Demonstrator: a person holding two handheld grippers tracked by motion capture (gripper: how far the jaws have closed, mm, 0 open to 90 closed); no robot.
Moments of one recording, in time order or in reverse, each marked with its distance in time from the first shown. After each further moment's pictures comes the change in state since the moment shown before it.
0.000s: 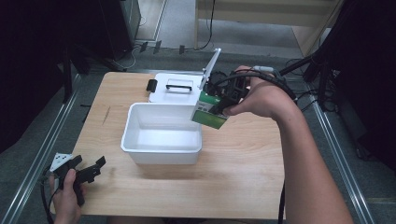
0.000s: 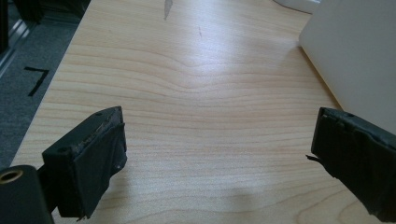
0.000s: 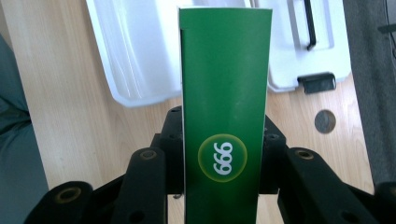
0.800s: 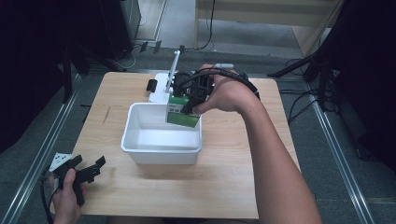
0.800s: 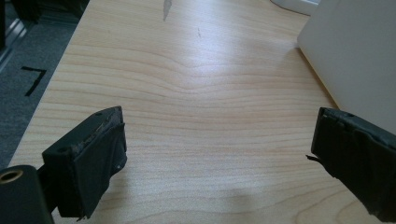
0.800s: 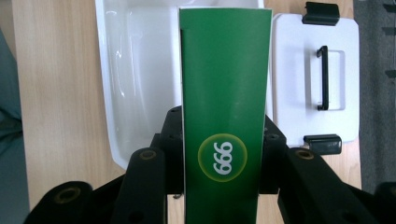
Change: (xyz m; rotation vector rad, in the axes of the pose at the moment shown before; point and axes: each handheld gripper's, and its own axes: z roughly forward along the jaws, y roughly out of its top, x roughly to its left) left arm 0.001 0.000 0.000 -0.004 -0.008 -0.006; right arm 0.008 0.062 0.034 -0.019 0.041 -0.150
